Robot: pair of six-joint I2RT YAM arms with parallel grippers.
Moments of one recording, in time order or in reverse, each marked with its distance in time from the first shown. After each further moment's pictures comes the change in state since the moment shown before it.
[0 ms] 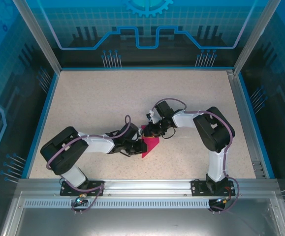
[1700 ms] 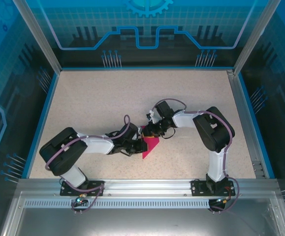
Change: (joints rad) left arm -0.004 -0.005 -0.001 0.014 -0.041 -0.033; right arm 0.000 0.001 -0.005 0.018 -0.021 0.027
